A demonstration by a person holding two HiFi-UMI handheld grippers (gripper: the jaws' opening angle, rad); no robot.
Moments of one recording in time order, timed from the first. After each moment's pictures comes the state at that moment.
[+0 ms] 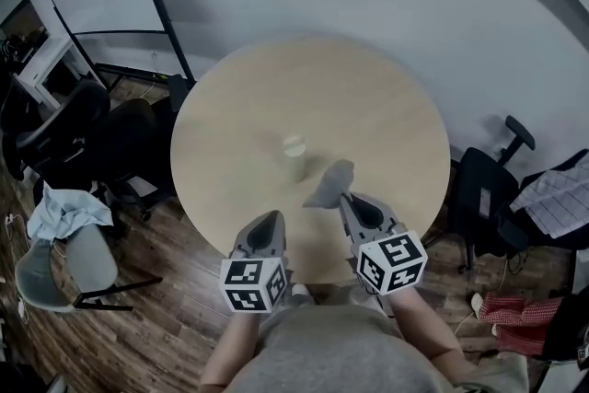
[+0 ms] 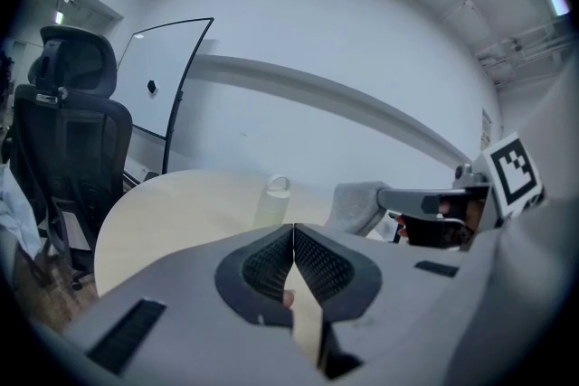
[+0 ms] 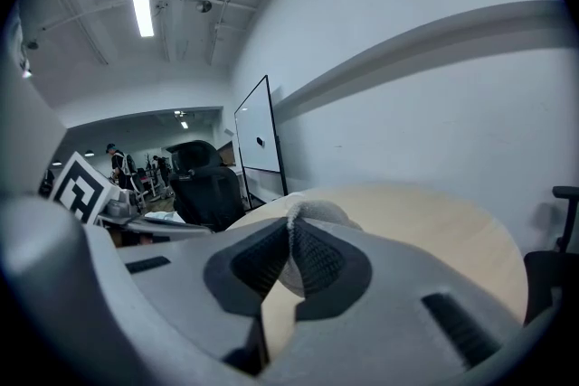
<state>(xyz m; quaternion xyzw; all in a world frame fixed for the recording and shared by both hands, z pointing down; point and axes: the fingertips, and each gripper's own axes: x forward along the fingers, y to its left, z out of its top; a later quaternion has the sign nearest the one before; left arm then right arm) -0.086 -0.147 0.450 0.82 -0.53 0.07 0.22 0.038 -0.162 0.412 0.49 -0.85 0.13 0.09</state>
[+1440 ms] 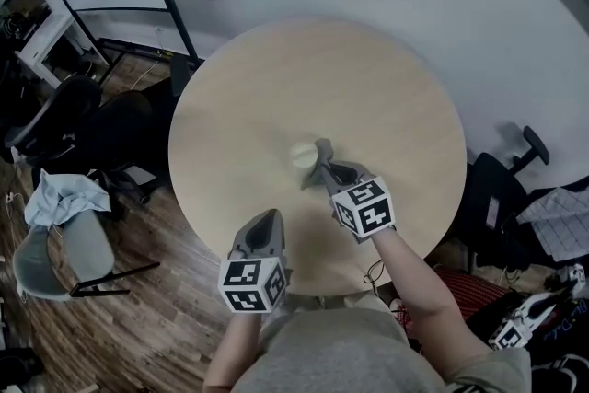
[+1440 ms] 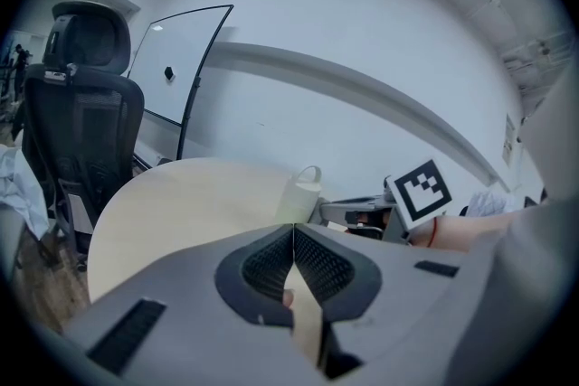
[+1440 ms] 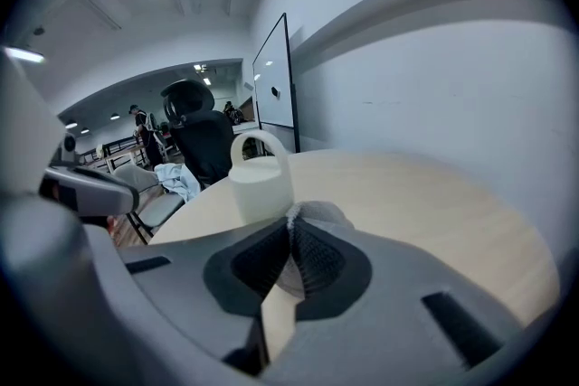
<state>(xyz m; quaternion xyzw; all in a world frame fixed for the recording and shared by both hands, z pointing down) -0.099 -0.194 0.486 0.78 -0.56 0.07 0.26 -0.002 -0.297 0.524 0.40 -0.87 0.14 0.24</state>
